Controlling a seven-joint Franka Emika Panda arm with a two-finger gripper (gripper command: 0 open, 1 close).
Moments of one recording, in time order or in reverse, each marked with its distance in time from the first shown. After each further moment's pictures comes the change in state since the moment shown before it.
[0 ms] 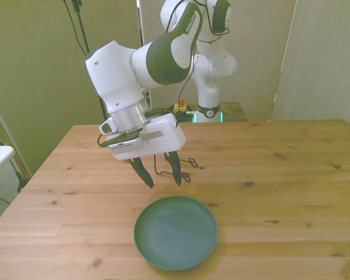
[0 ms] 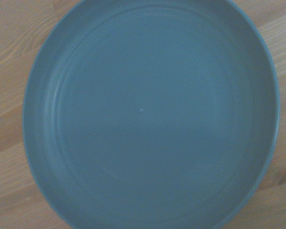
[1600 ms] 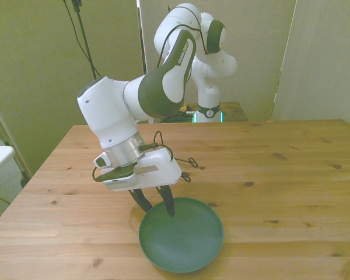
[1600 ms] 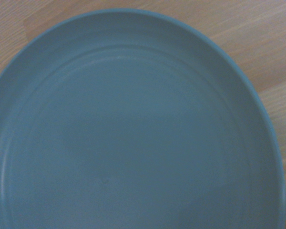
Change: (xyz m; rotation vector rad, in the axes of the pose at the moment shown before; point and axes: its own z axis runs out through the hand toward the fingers) arm 0.041 -0.020 0.051 0.028 -0.019 -0.022
